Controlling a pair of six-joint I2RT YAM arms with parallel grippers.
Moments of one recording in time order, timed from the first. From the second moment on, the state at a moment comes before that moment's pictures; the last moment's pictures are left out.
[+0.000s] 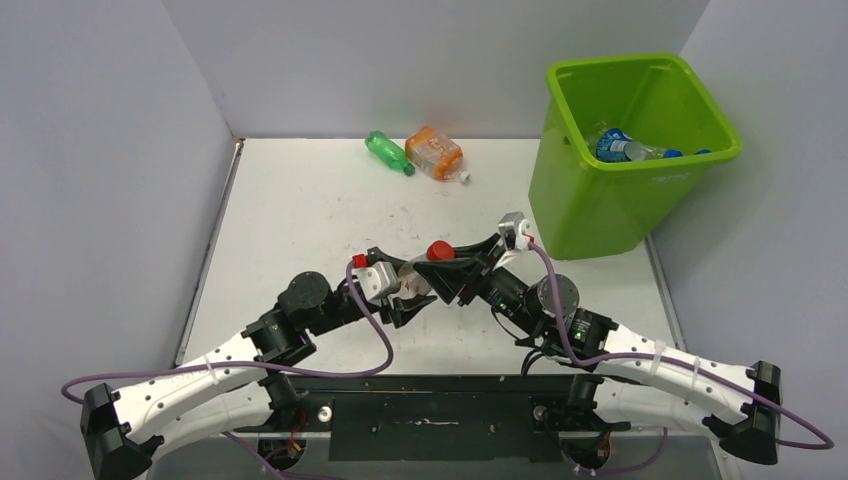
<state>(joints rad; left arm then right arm) -0.99 0.81 0.63 0.21 0.18 0.10 1.11 0.88 0.73 0.35 0.16 0.42</state>
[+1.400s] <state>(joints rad) -1.02 0.68 0.50 0.40 -0.24 0.25 0.21 1.52 2.05 -0.41 0.68 0.23</state>
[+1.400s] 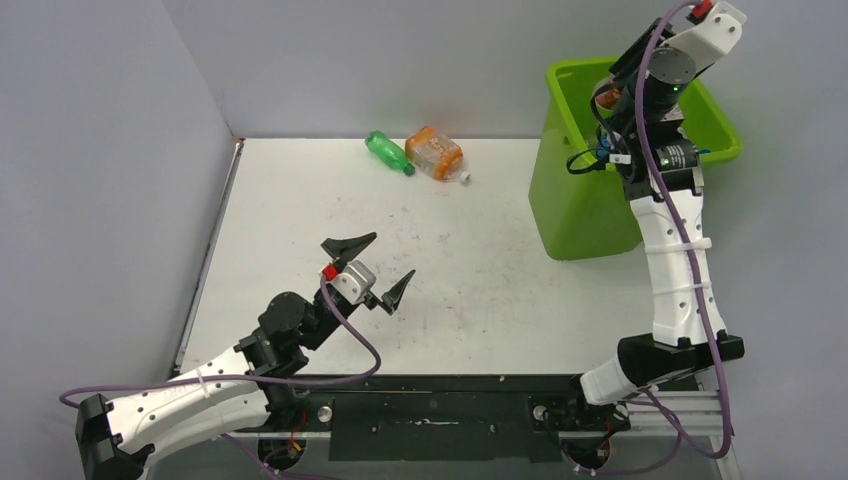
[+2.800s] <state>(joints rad) -0.82 1.00 0.67 0.25 -0.53 -0.01 0.76 1.00 1.07 -0.04 0.48 0.38</state>
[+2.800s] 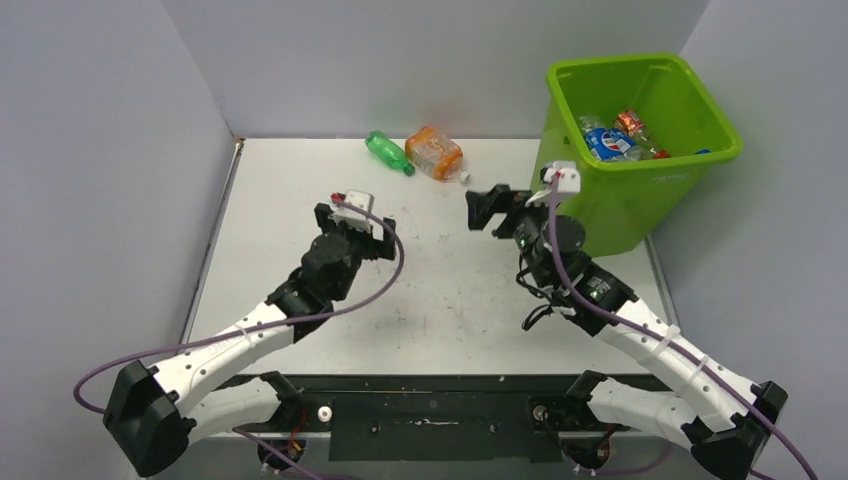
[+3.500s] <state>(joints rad) -0.29 2.05 1.48 0.15 -0.28 -0.88 0.84 0.89 0.47 0.13 0.29 0.51</state>
